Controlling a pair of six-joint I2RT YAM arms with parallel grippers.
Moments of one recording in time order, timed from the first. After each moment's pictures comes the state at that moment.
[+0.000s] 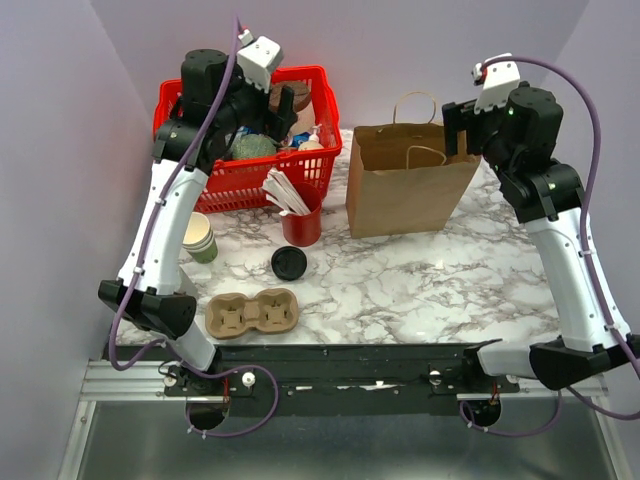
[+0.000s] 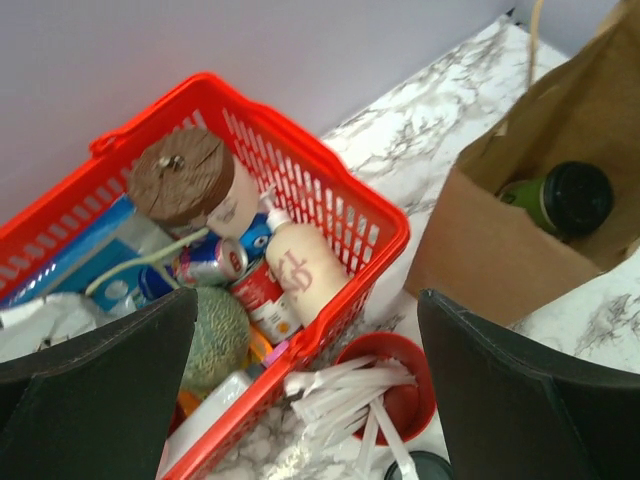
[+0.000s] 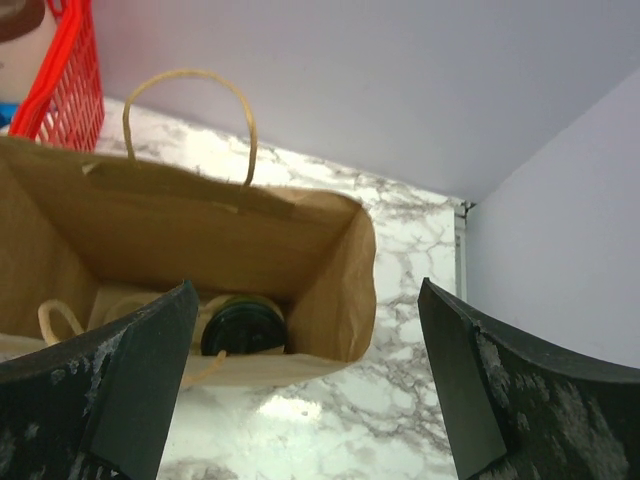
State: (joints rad) left arm -0.30 1.63 2.07 -0.69 0.32 0.16; right arm 0.30 1.31 1.72 -0.63 0.23 -0.23
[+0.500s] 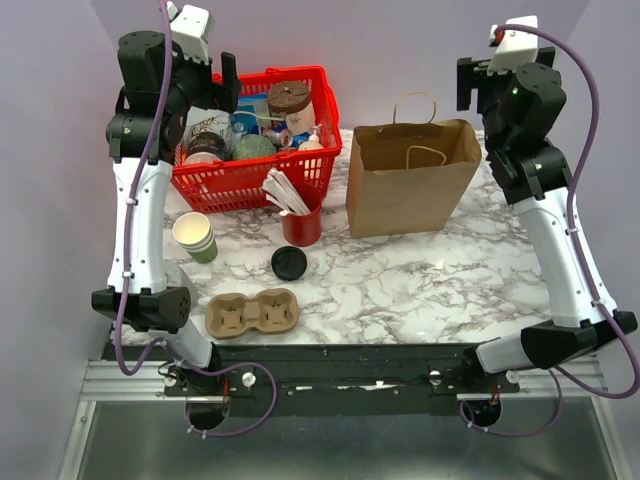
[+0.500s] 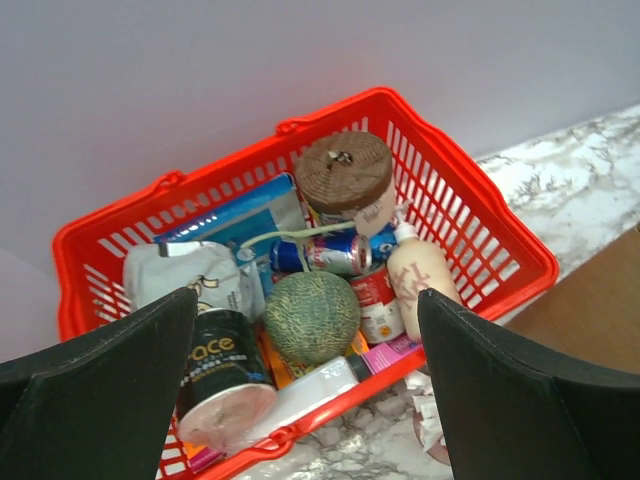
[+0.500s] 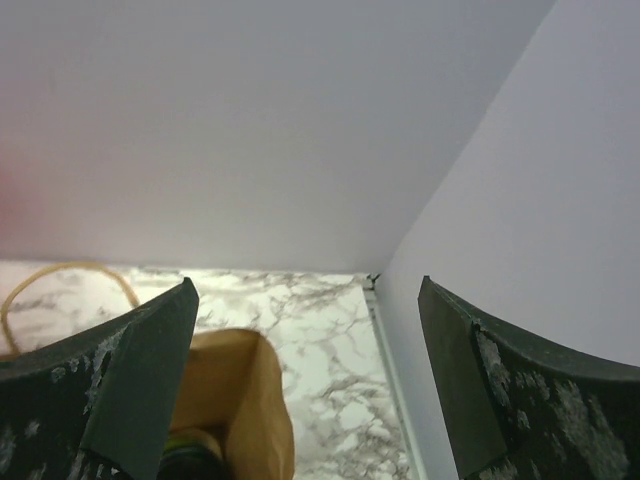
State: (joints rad) left arm -0.07 1.64 2.19 -0.71 0.26 0.10; right arm 0.30 1.42 1.83 -0.35 0.47 -0.31
